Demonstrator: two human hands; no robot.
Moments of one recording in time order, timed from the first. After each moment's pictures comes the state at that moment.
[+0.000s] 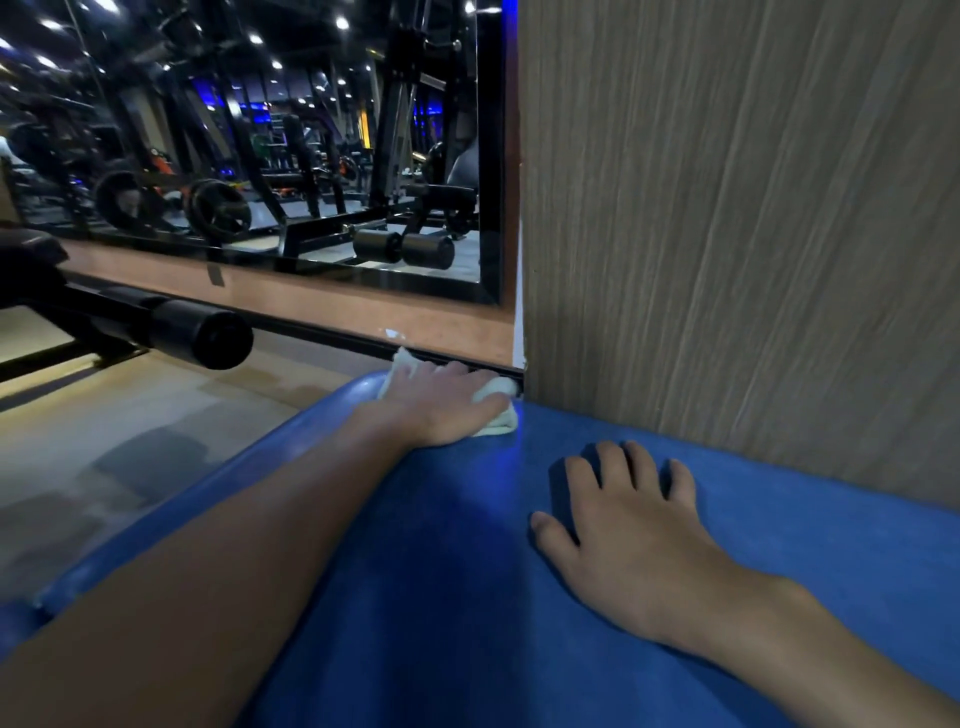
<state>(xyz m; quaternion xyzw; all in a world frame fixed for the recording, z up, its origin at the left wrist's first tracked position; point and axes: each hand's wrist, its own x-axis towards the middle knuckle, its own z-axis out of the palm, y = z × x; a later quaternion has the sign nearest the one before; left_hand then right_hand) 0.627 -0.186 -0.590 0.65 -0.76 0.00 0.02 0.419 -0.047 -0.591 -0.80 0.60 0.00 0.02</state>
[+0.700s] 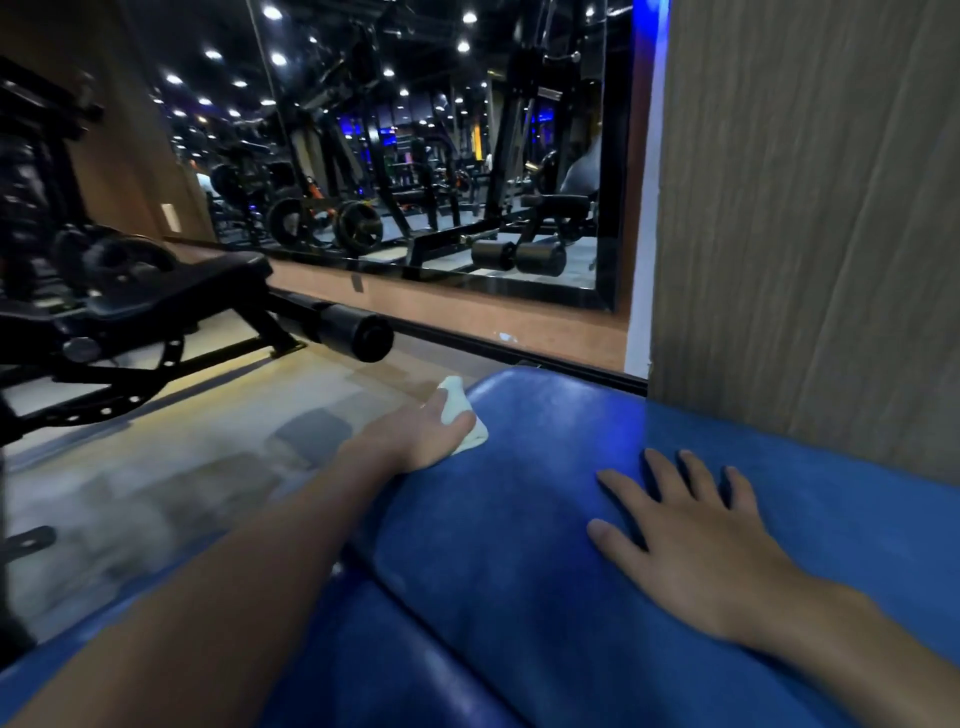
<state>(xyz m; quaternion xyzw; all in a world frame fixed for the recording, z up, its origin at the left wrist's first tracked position) 0.755 -0.065 -0.589 0.80 -0.57 -0.14 0.10 0.451 -0.013 -0.593 -0.85 0.52 0.01 0.04</state>
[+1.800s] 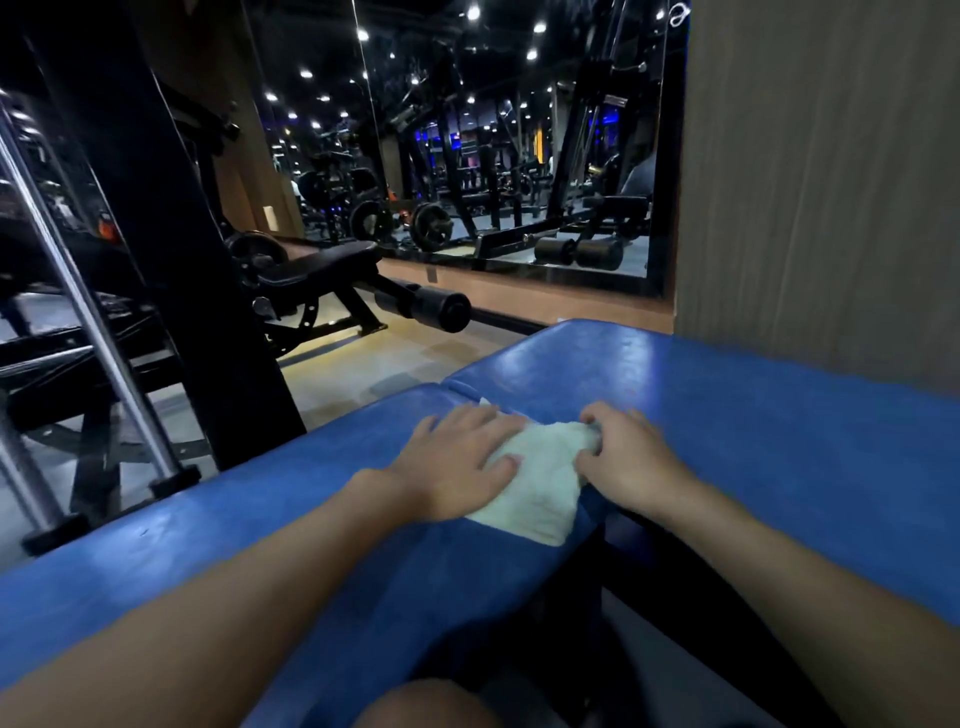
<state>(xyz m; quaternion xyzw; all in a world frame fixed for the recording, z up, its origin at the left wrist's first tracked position) 0.667 0.249 -0.564 0.72 -0.69 -0.01 0.09 0.481 0.162 -0.576 -0.81 0.50 -0.22 0.23</state>
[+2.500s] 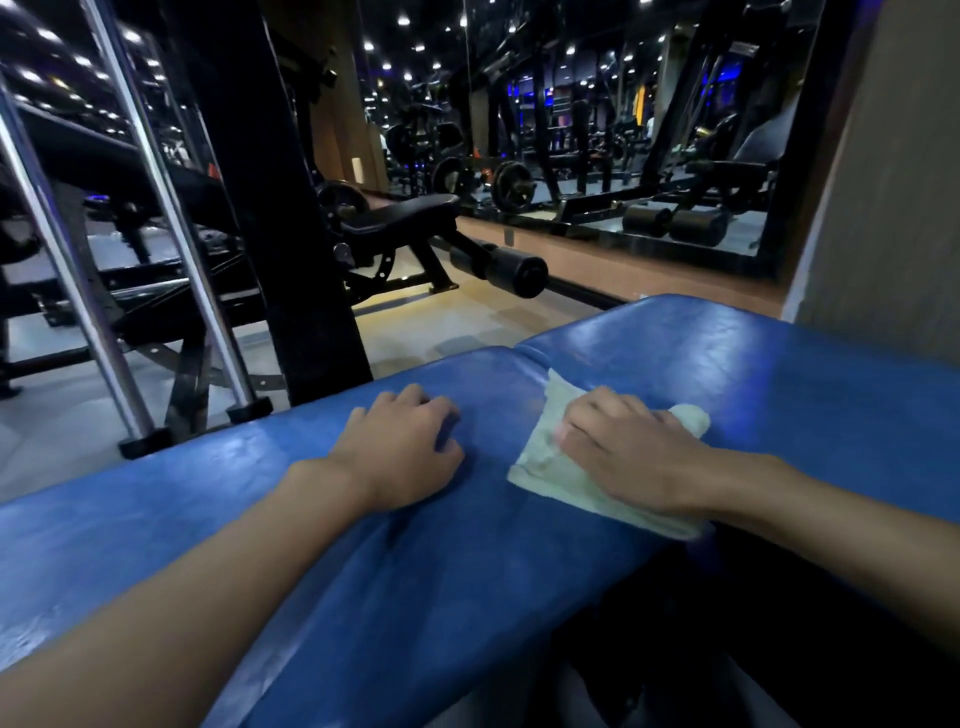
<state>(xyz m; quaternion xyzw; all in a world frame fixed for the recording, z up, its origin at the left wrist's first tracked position) 0.726 0.313 -0.569 0.85 -0.52 0.03 0.06 0.533 0.170 -0.574 -0.95 0.28 -0.03 0.12</state>
